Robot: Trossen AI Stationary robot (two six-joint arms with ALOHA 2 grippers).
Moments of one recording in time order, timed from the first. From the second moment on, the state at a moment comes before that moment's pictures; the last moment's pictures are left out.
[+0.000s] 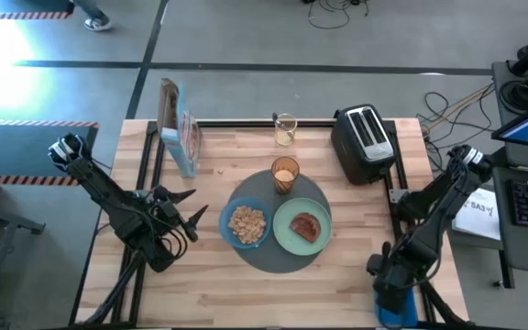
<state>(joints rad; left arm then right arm) -0.82 1.13 0.63 -0.72 -1.43 -1.16 0.91 1.37 1.01 -0.91 -0.49 1.56</state>
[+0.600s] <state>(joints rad) -0.82 1.13 0.63 -0.73 -1.45 -1.13 0.91 1.59 1.01 -0.96 -0.49 0.93</state>
